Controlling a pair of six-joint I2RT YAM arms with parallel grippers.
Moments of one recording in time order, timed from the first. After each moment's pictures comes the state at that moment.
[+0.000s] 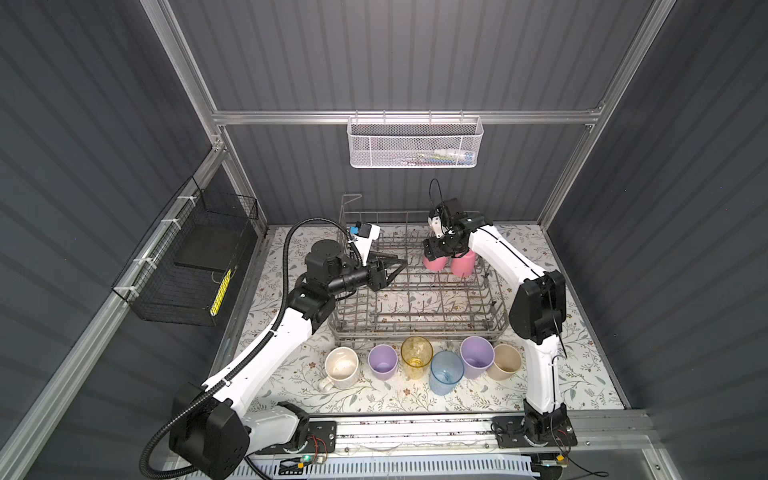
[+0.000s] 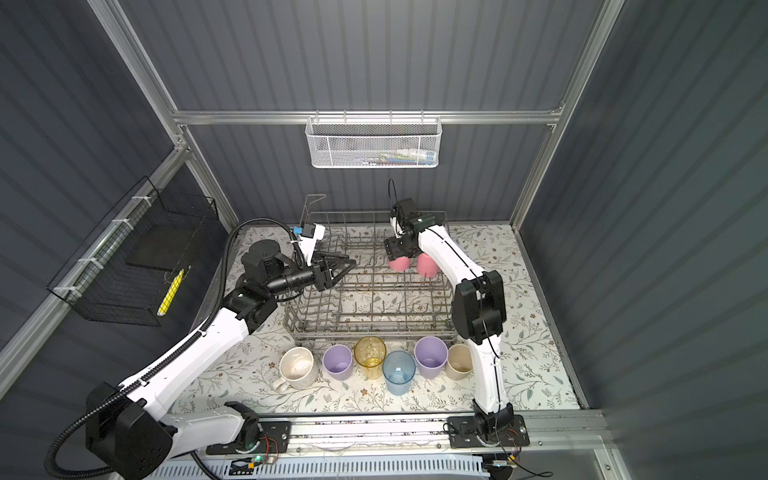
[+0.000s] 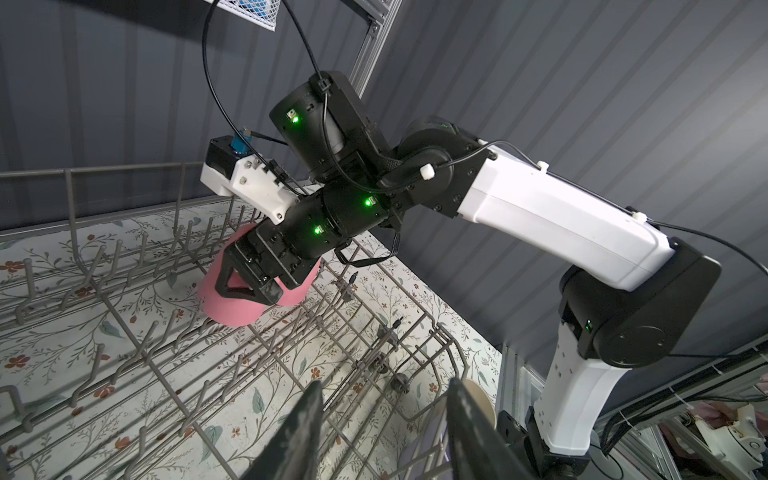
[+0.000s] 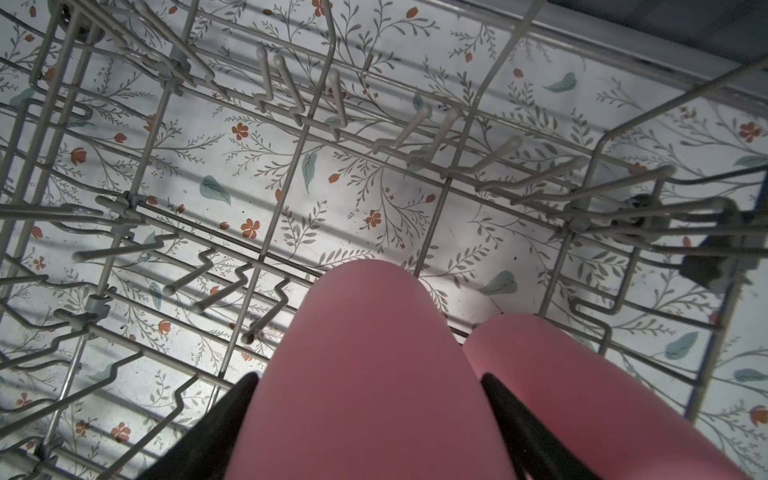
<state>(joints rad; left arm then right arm) -0.51 1.24 1.03 0.07 0.65 -0.40 0.42 2.16 2.04 -0.92 0.00 0.06</state>
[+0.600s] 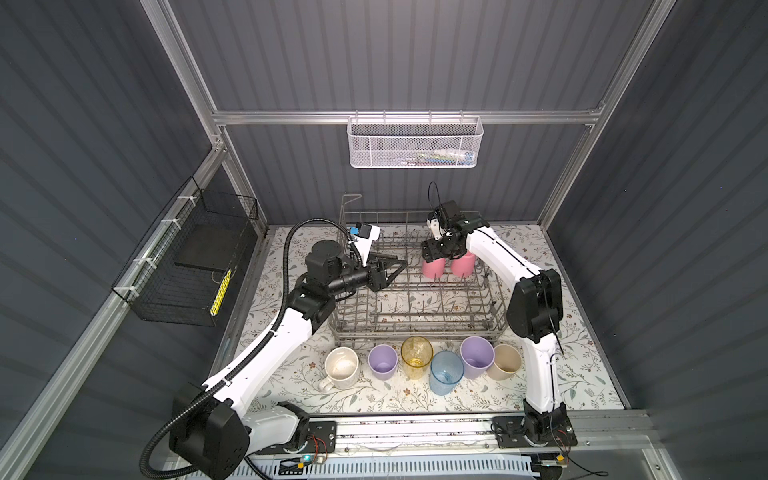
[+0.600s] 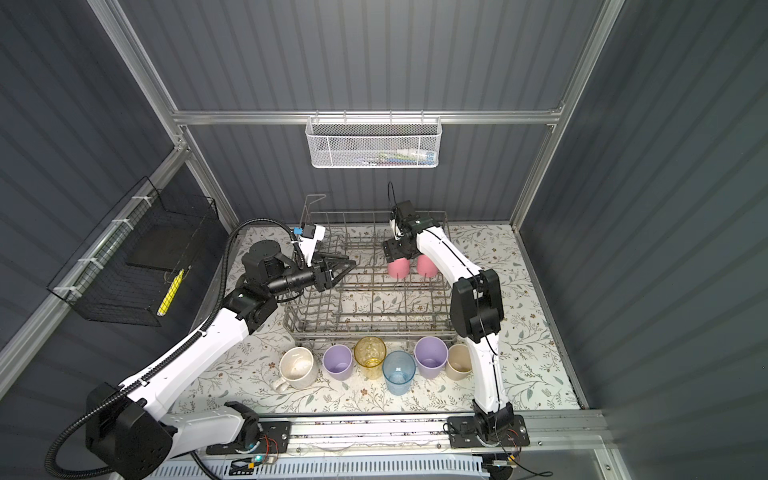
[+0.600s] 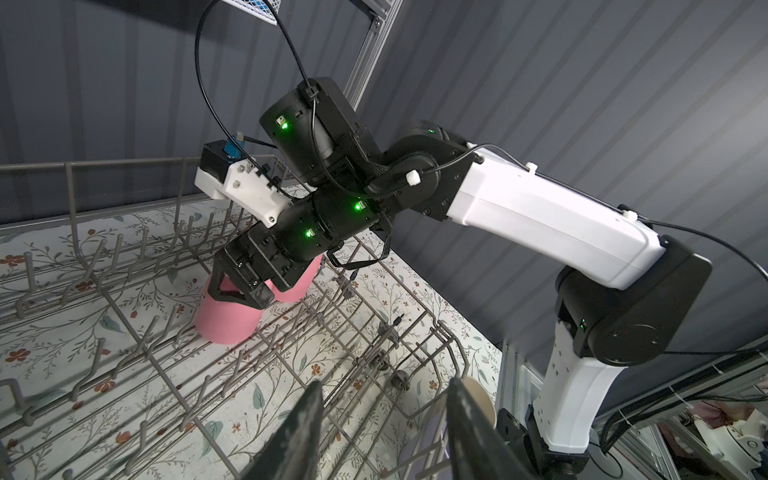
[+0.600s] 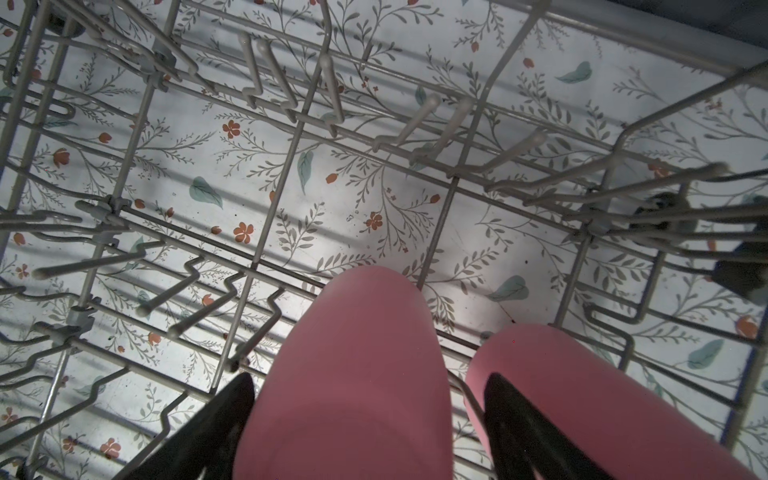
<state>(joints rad) -0.50 1.24 1.03 0.06 0.65 -0.40 0.42 2.18 2.03 -0.90 0.00 0.07</state>
